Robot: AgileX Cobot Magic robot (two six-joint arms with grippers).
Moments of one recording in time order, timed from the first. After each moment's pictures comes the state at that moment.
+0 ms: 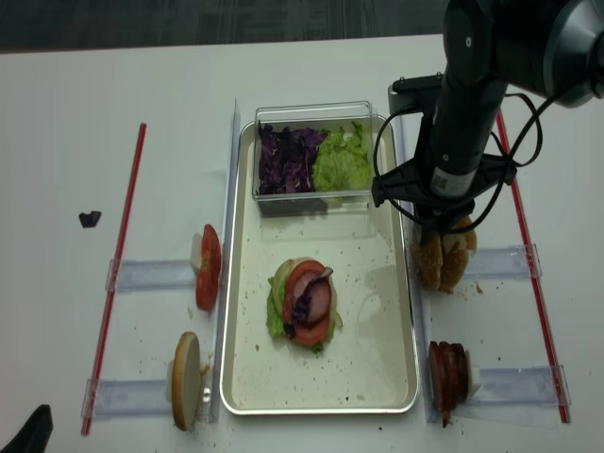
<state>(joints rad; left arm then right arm) -0.01 -0.02 -0.49 -0.01 1.18 0.02 0.39 1.81 -1.27 0.18 1.13 0.16</state>
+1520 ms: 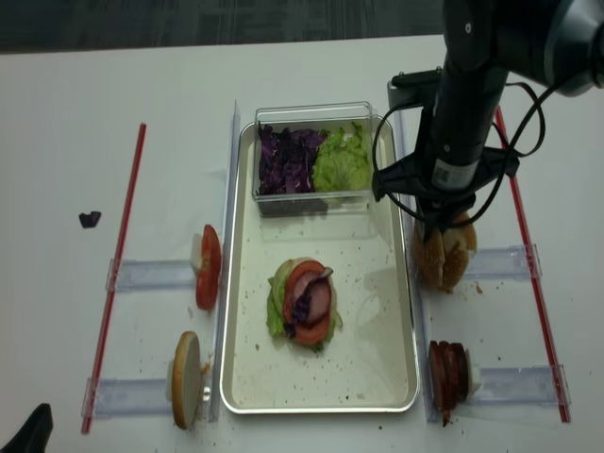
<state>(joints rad) -0.01 -0.02 -0.49 -0.01 1.18 0.02 0.39 1.82 -1.33 0.17 1.21 0.16</state>
